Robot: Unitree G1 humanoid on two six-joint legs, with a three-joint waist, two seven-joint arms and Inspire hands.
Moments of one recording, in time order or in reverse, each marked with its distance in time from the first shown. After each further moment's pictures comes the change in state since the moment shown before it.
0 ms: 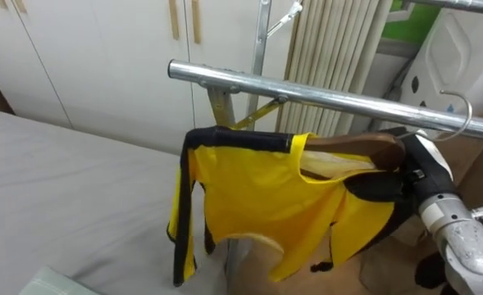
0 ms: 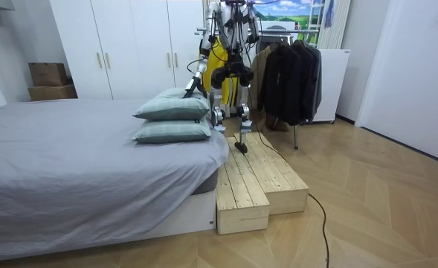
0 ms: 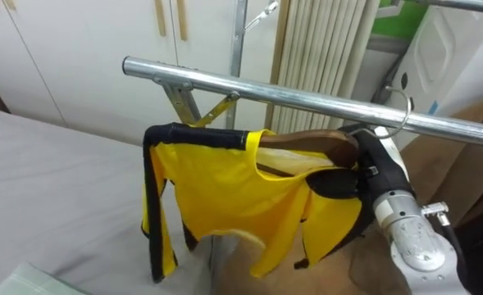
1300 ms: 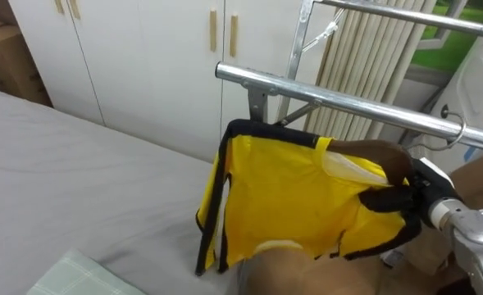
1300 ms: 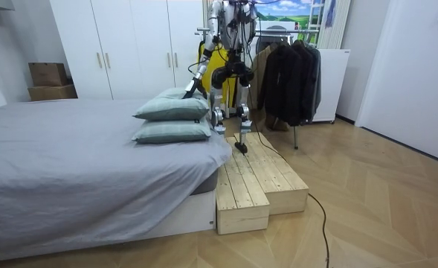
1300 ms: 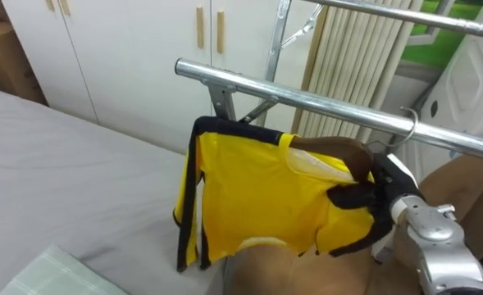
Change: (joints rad) left arm 0.018 -0.004 0.041 -0.136 0.092 0.007 -0.047; right arm -0.286 -0.084 -0.012 0.722 0.083 -0.069 0.122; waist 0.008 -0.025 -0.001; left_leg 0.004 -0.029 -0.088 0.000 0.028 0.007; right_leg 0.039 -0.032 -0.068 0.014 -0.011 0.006
